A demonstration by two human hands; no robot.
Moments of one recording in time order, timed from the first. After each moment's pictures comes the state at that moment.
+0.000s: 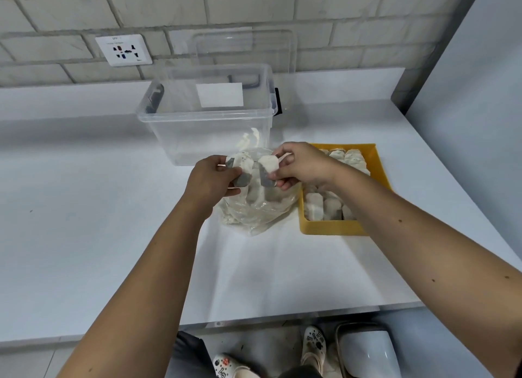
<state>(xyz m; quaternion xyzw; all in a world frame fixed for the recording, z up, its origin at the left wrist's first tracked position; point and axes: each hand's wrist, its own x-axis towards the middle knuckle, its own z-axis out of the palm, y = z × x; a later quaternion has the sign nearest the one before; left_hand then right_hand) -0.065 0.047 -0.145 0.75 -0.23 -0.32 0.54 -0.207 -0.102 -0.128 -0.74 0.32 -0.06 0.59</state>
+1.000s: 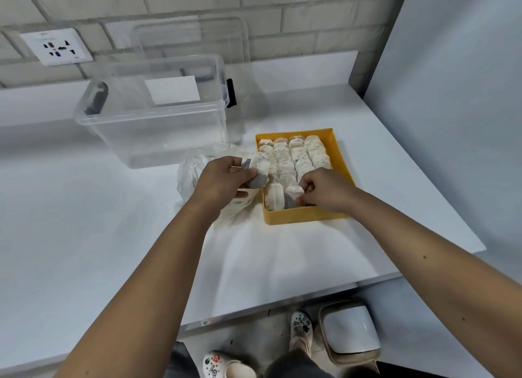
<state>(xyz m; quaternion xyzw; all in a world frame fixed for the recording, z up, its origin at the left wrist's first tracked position) -0.139 0.003 -0.148 0.71 -0.31 -0.39 0.50 -0.324 -0.119 -0.169 -0.84 0.43 0.00 0.33</state>
